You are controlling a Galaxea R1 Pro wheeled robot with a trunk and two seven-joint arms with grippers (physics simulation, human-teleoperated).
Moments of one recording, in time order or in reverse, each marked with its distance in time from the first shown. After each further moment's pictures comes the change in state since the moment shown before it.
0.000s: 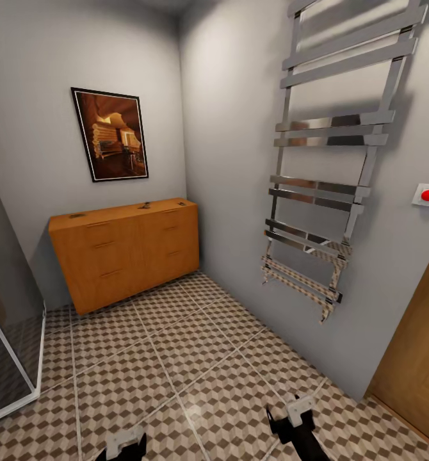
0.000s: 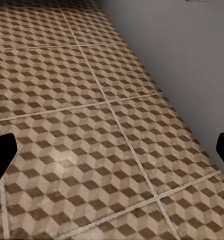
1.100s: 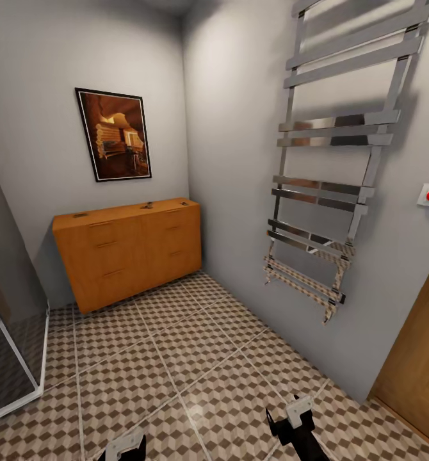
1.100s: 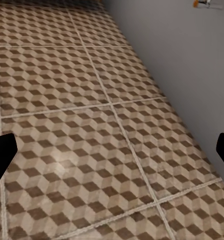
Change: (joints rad) left arm 0.000 -0.006 -0.009 0.070 0.000 -0.135 -0.007; right arm 0.002 -0.001 -0.004 0.001 0.042 -0.009 -0.006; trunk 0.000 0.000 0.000
